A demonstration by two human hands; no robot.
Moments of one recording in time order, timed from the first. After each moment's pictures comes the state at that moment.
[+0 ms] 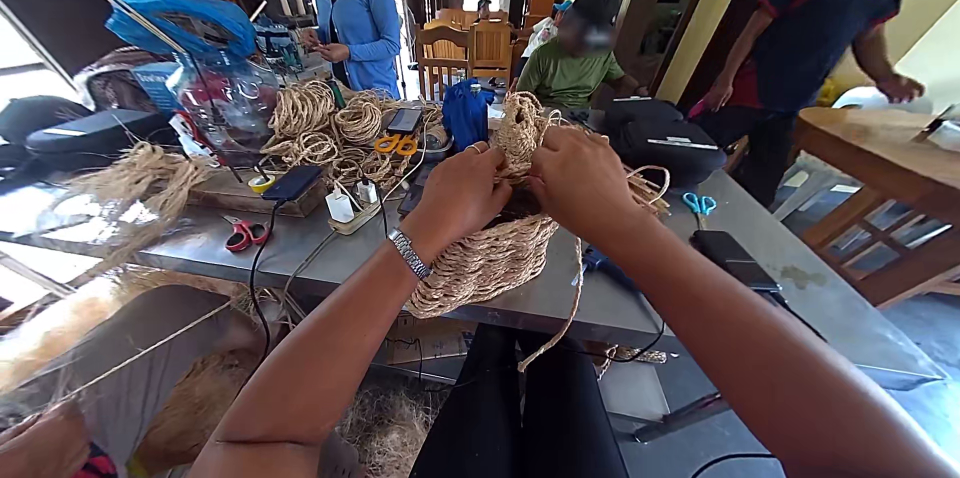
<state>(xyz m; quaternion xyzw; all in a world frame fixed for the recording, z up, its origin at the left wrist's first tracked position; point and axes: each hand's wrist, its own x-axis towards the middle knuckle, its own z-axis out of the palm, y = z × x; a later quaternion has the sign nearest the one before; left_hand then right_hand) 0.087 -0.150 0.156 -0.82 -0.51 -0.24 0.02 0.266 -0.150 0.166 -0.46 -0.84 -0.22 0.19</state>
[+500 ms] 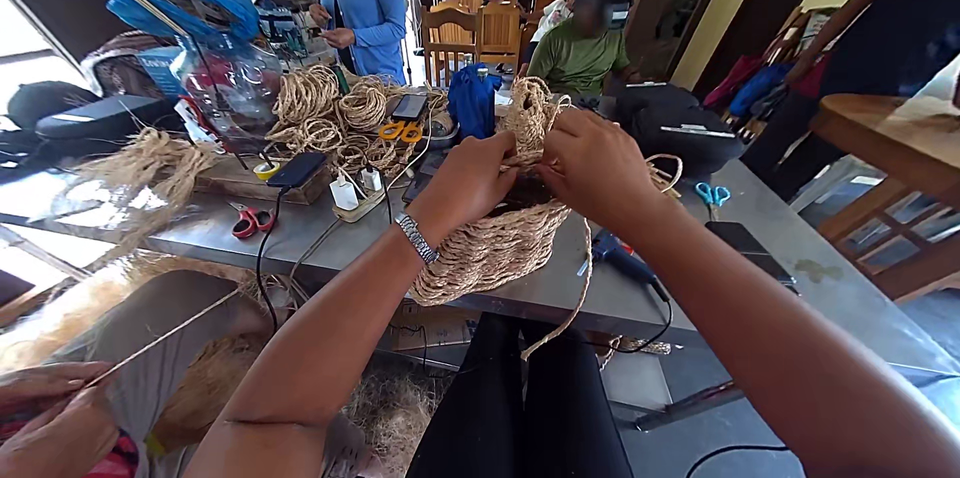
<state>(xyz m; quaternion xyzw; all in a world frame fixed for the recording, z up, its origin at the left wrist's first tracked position) 0.086 -0.146 0.153 -0.84 -0.48 -0.25 0.00 0.283 -0.137 0.158 -0.38 -0.86 -0.21 0.26</state>
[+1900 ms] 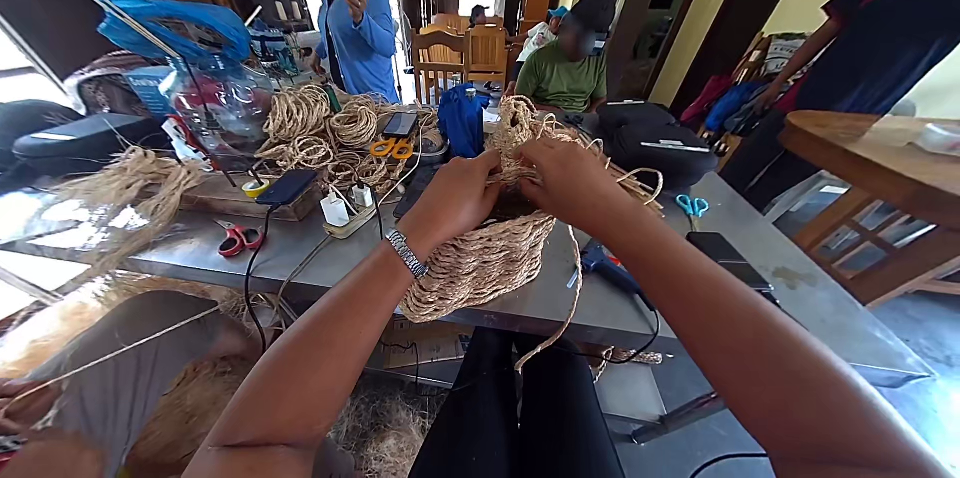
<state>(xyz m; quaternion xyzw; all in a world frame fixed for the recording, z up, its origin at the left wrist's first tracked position) 0.084 -0.143 0.153 -0.84 -0.49 -0.24 -0.02 0.277 -0.126 0.164 -0.43 -0.87 -0.09 0.23</state>
